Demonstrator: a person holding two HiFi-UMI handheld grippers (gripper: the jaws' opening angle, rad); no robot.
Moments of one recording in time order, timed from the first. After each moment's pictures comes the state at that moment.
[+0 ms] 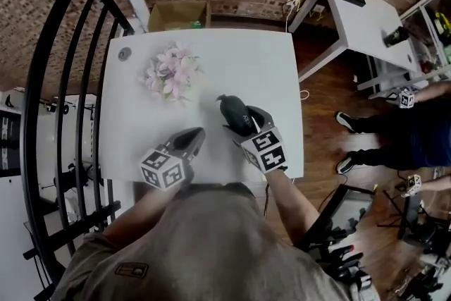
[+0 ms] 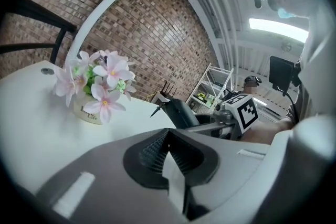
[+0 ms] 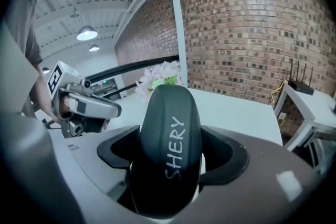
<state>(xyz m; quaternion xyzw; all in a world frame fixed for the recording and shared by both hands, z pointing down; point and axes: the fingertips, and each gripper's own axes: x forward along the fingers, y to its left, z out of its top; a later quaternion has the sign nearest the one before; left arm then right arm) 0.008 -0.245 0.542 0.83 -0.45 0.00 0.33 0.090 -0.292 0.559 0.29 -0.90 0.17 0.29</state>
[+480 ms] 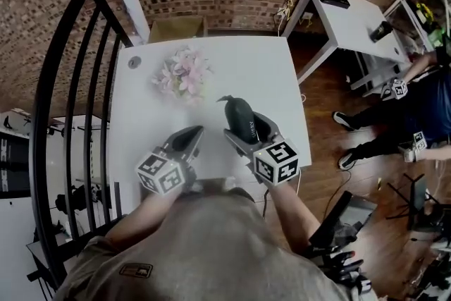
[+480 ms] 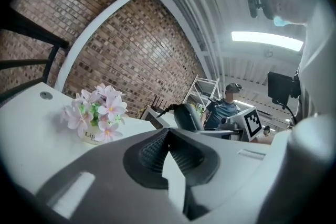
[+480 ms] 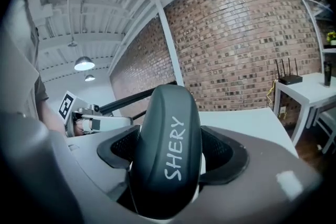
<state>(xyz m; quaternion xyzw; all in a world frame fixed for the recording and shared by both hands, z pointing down) -0.029 -0.209 0.461 0.86 -0.42 -0.05 0.27 0.061 -0.232 0.471 0.34 -0.91 0.20 0.13</state>
